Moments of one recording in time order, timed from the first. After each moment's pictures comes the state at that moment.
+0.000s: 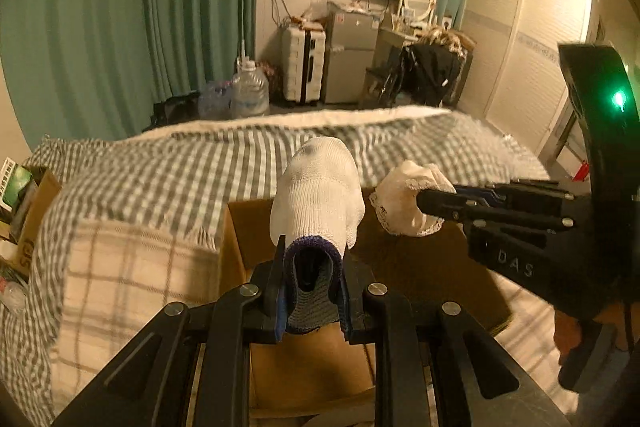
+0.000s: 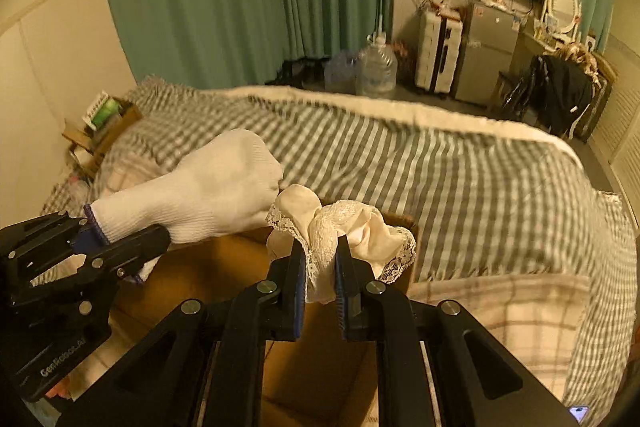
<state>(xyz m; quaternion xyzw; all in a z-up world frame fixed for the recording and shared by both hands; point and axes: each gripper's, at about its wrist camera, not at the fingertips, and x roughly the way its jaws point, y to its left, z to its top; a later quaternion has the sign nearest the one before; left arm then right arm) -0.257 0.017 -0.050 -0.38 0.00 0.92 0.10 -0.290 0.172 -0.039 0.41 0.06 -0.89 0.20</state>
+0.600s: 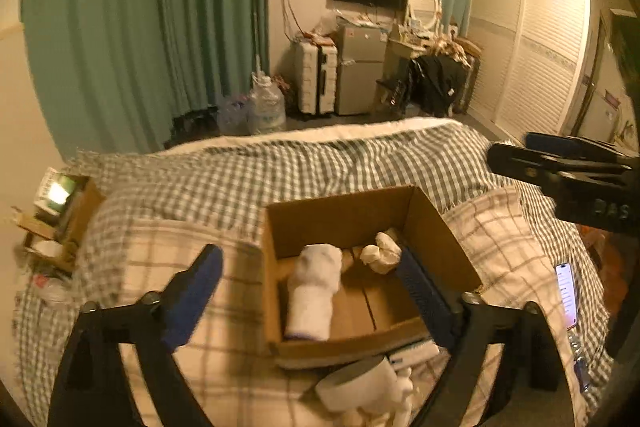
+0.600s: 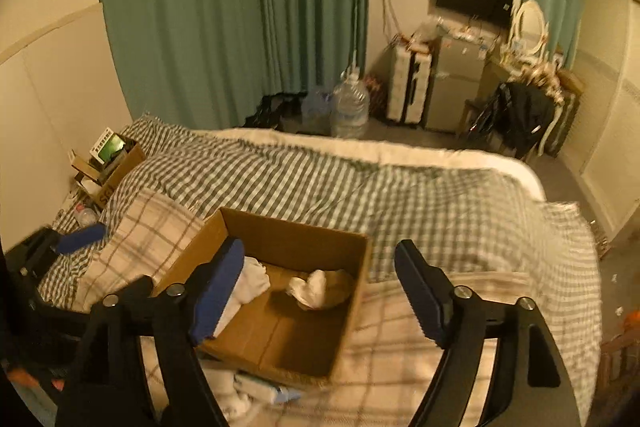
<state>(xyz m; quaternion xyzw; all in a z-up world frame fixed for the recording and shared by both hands) -0.181 -0.005 0.017 -0.35 0.02 0.93 0.06 -0.218 0.204 0.060 0.35 0.06 -0.92 0.15</state>
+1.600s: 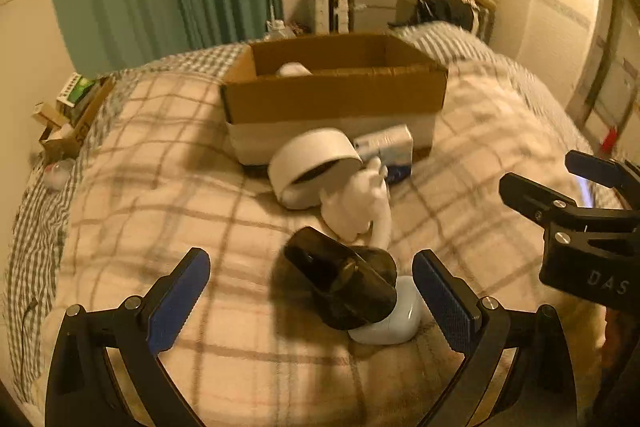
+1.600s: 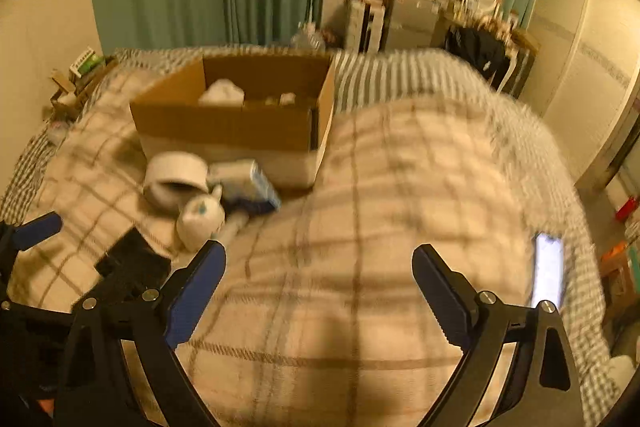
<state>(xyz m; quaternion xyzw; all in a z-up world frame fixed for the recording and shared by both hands) -0.049 0.048 -0.116 -0.43 0.04 0.90 0.03 -0.054 0.235 -0.081 0.41 0.07 -0.91 0.07</state>
